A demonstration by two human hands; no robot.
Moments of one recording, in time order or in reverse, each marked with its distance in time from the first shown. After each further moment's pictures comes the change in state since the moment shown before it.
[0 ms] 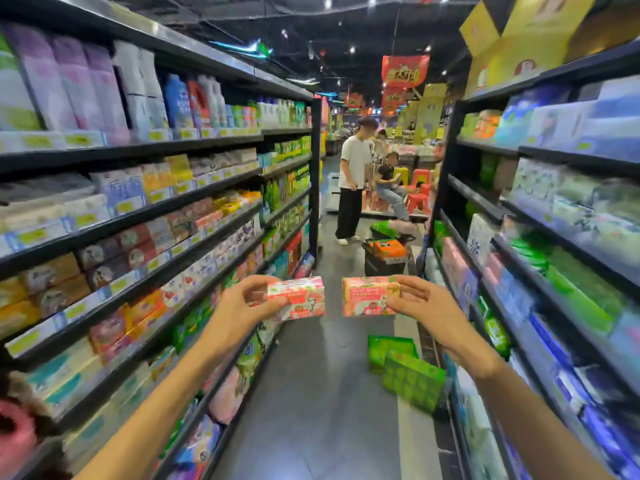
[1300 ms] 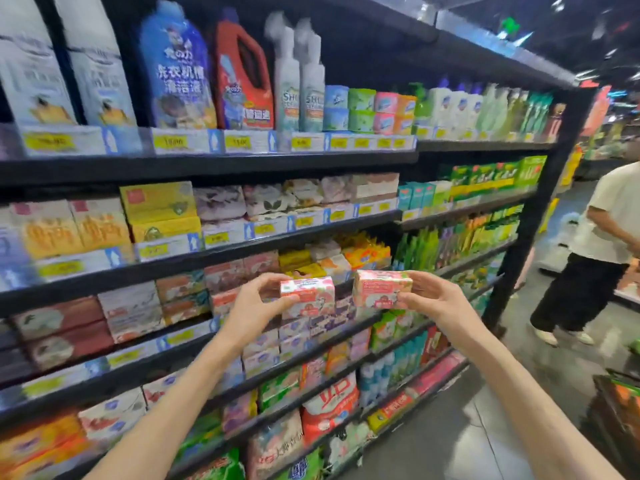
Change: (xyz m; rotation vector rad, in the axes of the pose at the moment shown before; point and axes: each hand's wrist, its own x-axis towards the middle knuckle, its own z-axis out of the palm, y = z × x) left_hand 0.631 -0.256 -0.085 0.316 0.652 -0.190; right_hand 0.870 0.164 0.190 0.037 -0.652 -0.174
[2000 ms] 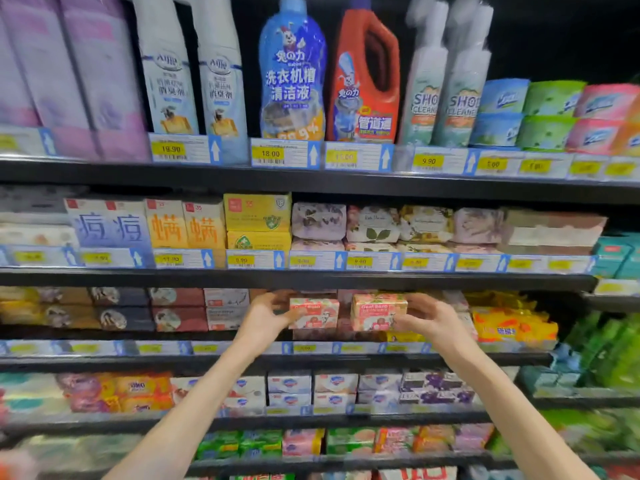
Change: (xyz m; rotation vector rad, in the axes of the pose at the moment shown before) left_hand 0.044 -0.078 -0.068 0.241 0.505 -0.378; right_hand 0.200 0.044 0.159 0.048 -0.520 -0.098
